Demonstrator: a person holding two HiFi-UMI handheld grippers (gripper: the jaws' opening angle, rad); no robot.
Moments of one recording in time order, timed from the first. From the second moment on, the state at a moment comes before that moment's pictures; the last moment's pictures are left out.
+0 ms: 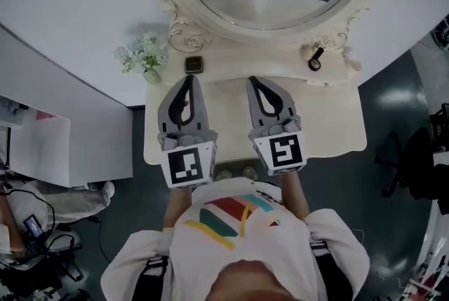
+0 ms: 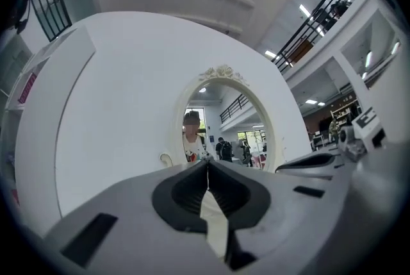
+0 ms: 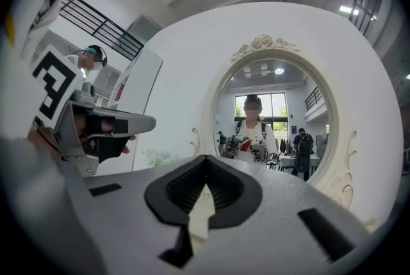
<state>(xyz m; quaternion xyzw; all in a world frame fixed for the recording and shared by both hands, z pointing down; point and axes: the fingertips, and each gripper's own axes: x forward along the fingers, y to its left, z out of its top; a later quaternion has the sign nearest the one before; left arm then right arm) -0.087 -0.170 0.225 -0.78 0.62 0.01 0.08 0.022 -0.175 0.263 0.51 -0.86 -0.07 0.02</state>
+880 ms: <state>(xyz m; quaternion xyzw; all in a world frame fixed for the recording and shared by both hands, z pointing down) -0.097 -0.154 0.236 -0.77 0.63 0.03 0.08 0.023 -0.157 0.273 0.50 -0.86 -0.09 0.03</state>
